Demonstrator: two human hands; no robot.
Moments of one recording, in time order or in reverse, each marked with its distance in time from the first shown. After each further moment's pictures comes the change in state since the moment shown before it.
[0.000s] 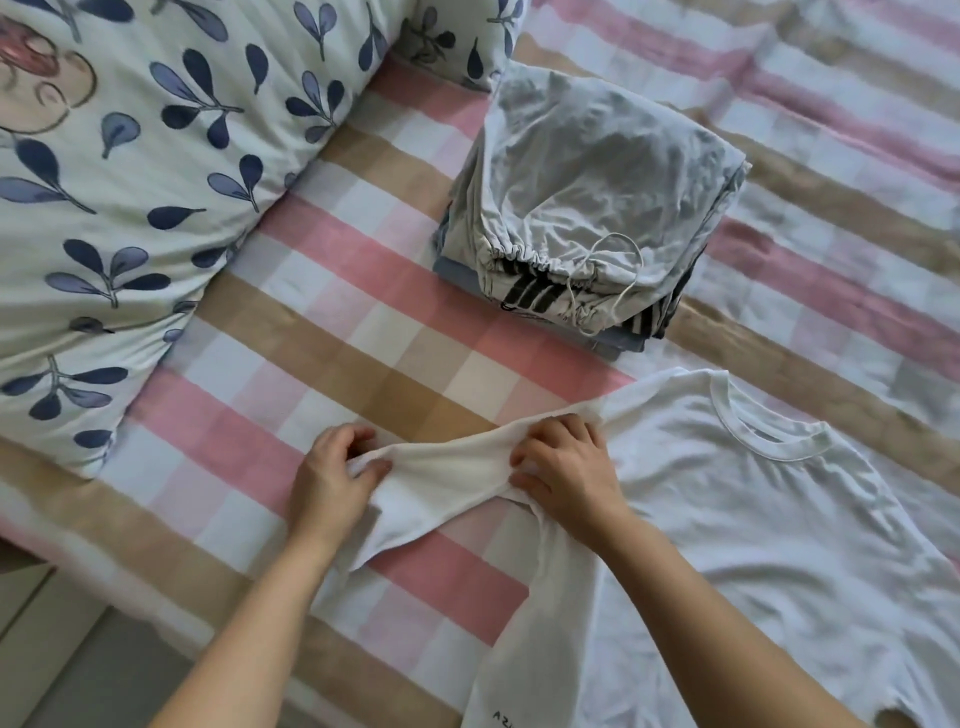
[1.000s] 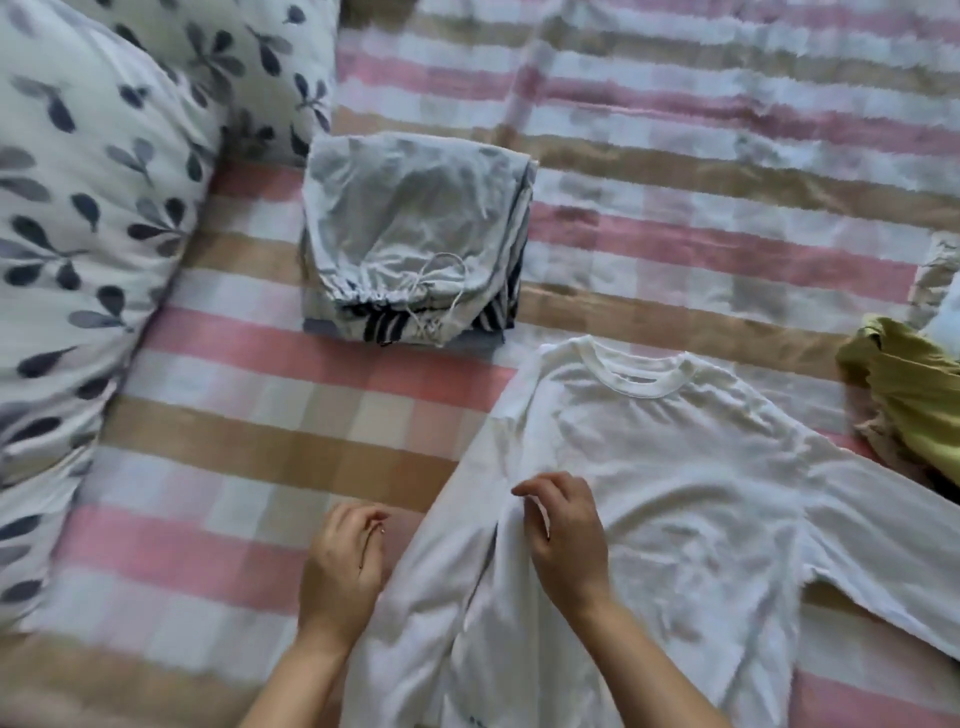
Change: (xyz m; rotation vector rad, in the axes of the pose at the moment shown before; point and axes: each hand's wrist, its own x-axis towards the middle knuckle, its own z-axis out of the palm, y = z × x) left_hand -0.057 0.051 0.037 0.119 -0.121 0.426; right_hand -0.100 0.005 0.002 0.371 0.519 0.491
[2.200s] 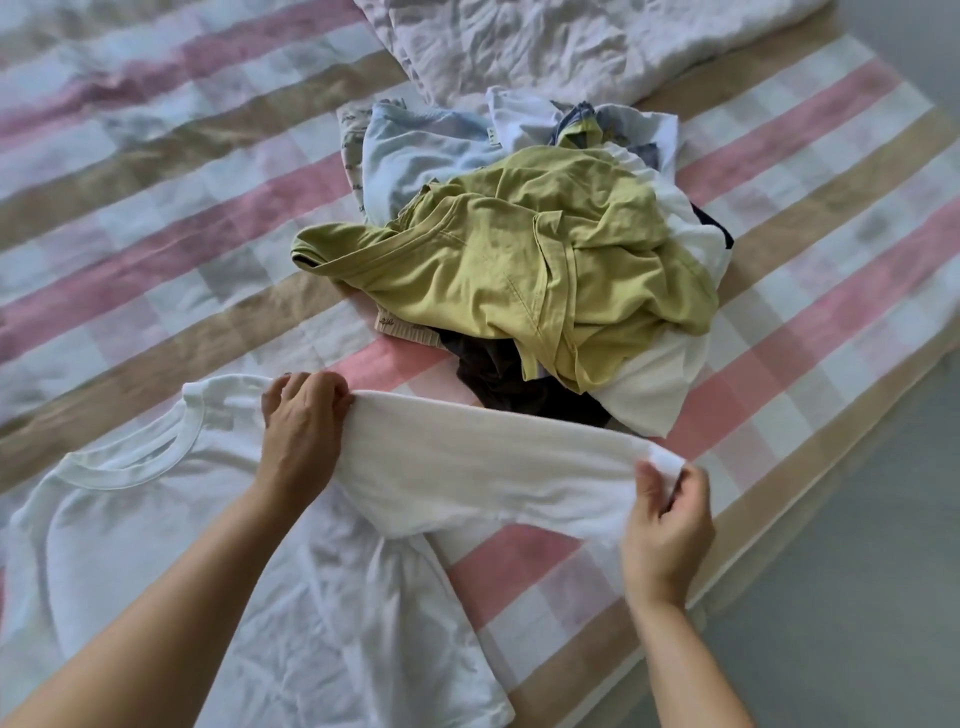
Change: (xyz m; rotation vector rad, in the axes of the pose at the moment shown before) left_hand 0.048 0.298 0.259 0.184 -0.375 0.913; right_hand -0.175 0.195 -0.236 0.009 1.173 0.894
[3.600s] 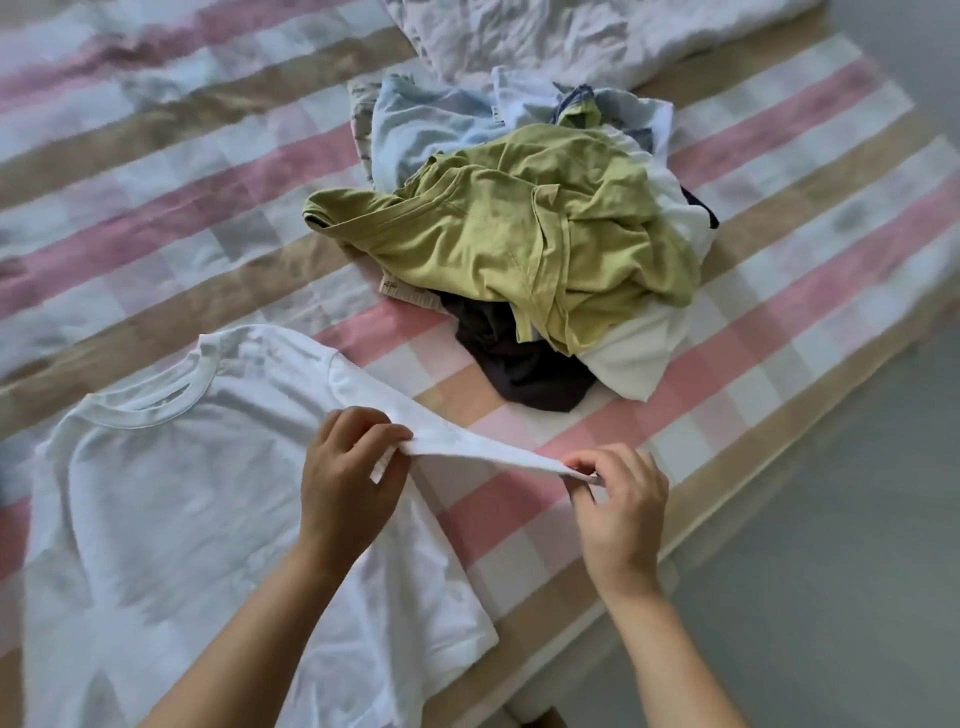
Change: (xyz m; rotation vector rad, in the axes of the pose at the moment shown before) left_hand -0.087 0.060 -0.023 -0.221 0.134 0.138; right_hand -0.030 -0.015 -0.026 -0.288 -0.267 -0.389
